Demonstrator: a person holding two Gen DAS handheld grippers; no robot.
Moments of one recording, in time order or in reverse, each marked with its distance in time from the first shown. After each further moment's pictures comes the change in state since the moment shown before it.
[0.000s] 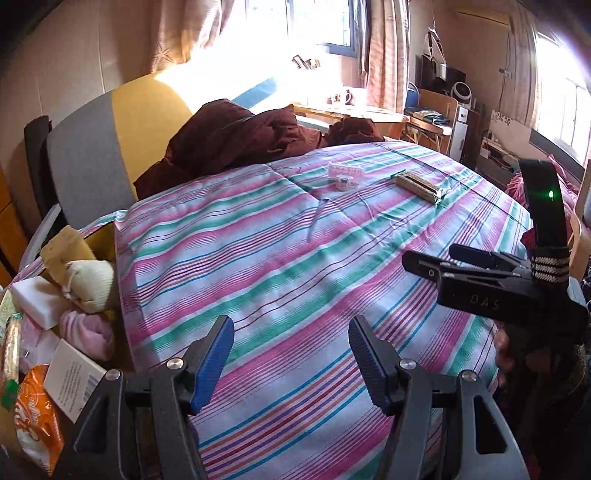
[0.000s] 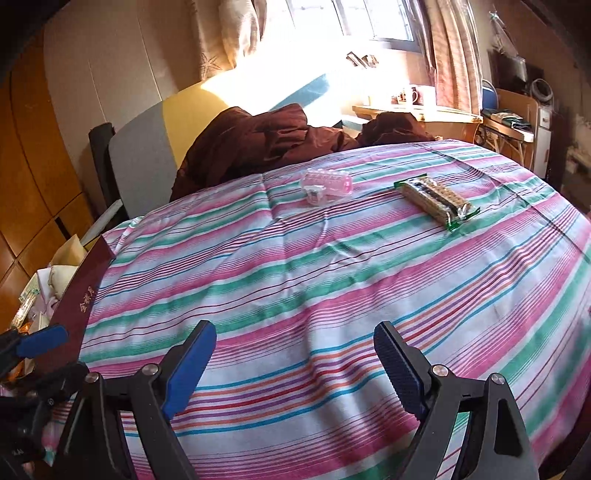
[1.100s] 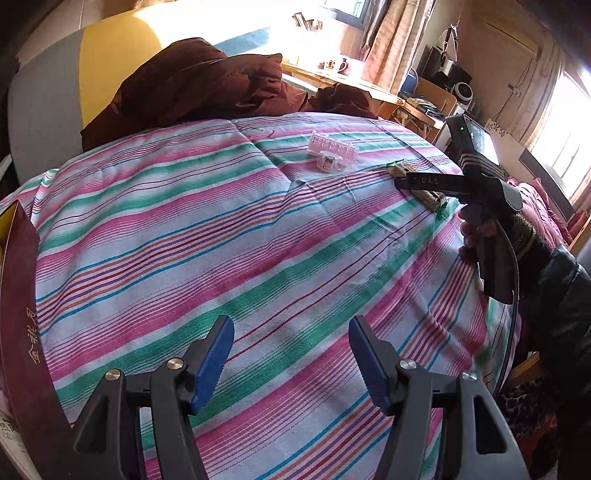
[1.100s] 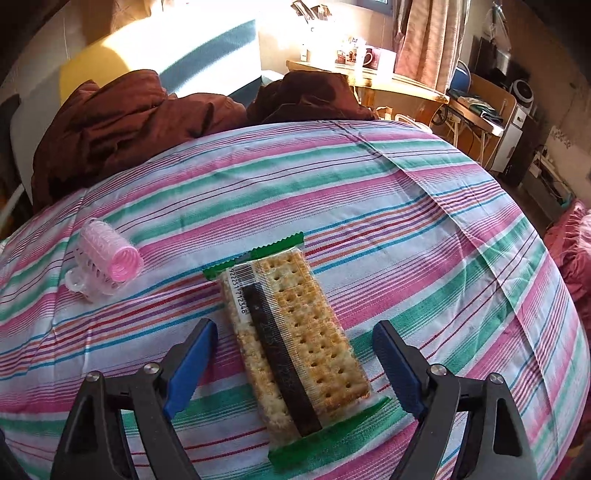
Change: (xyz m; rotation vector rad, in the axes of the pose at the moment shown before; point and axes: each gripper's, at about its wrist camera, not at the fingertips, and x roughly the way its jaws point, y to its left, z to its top) left arm 0.085 0.003 0.044 -0.137 0.169 -0.195; right arm 0.129 -0.130 0.130 -0.040 0.220 -0.259
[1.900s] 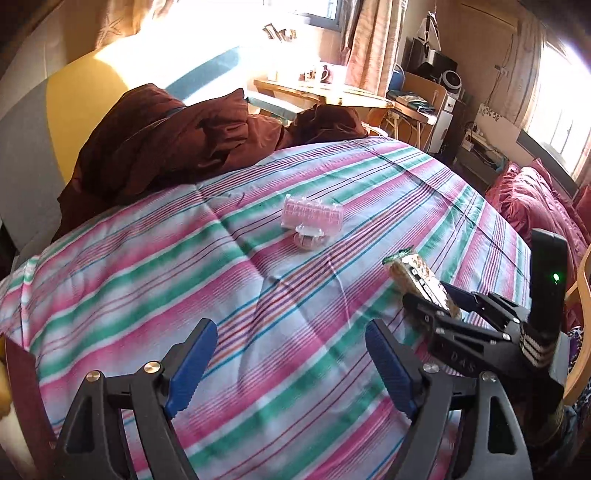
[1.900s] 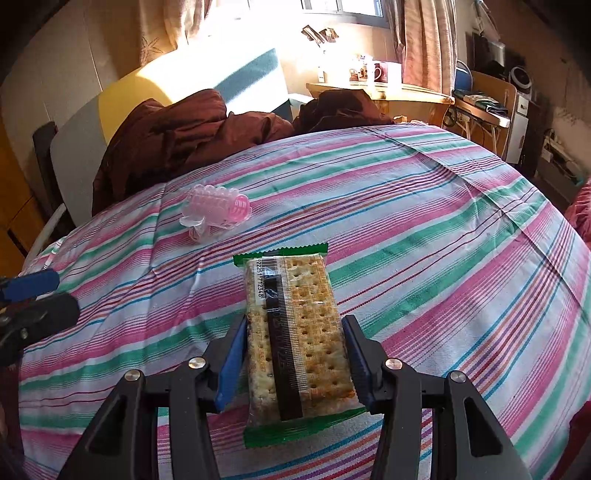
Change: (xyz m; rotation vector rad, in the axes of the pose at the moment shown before) left arm 0.035 -0.047 0.101 0.144 -0.045 0.060; right arm -0.054 0.039 -0.074 0.082 -0.112 0.137
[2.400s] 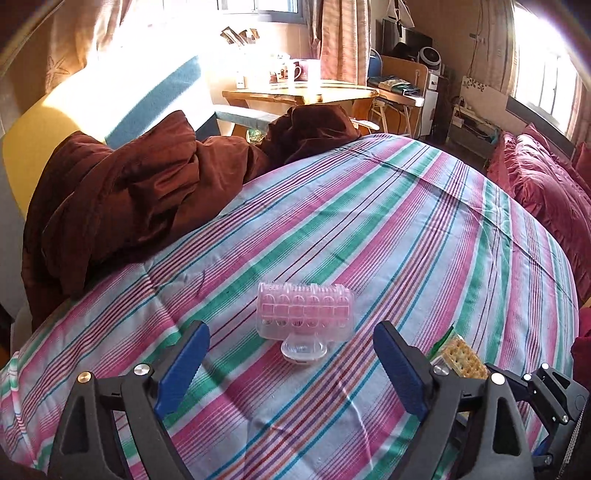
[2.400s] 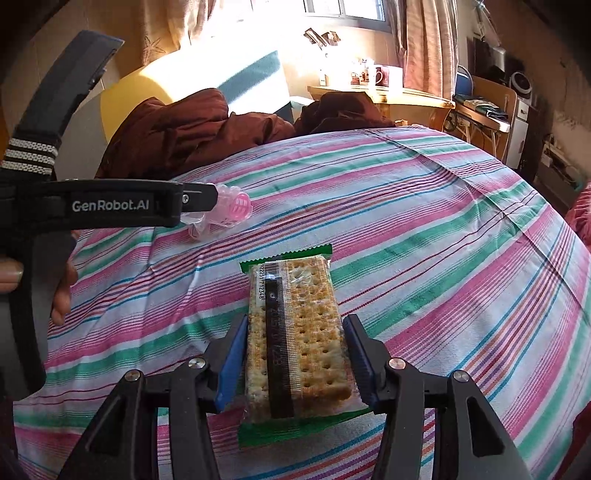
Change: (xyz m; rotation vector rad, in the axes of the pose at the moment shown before) left arm 0.086 -0.021 0.077 0.160 -0.013 0.011; right arm 0.004 0.001 -0.001 -0.012 -0.015 -0.005
